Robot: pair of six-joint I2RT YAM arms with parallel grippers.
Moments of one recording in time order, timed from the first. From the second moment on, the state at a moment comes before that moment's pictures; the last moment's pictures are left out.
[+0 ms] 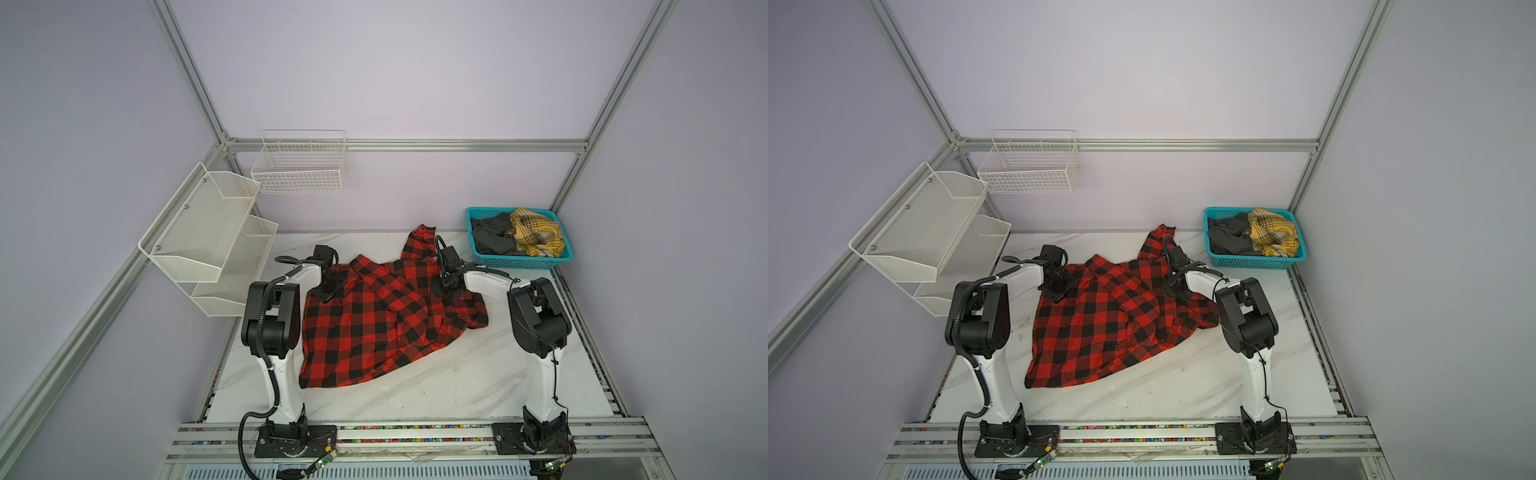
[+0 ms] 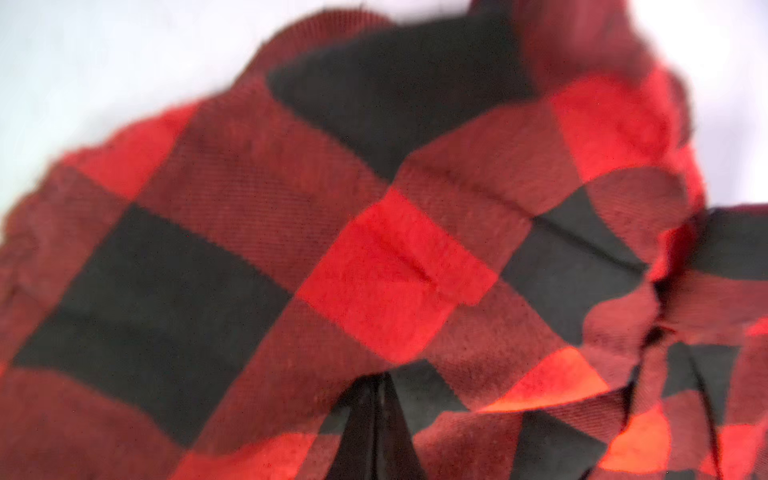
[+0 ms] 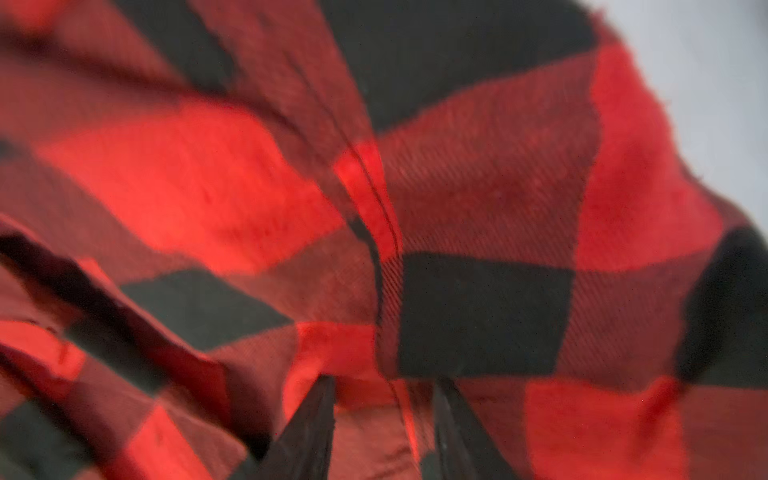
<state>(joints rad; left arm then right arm) -0.05 2.04 1.42 -0.56 0.04 -0.81 0.45 2.16 1.57 -0.48 0.02 0.56</state>
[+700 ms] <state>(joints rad) -0.20 1.55 1.20 -0.63 0.08 -0.86 0.65 2.15 1.71 -0.61 0.01 0.42</state>
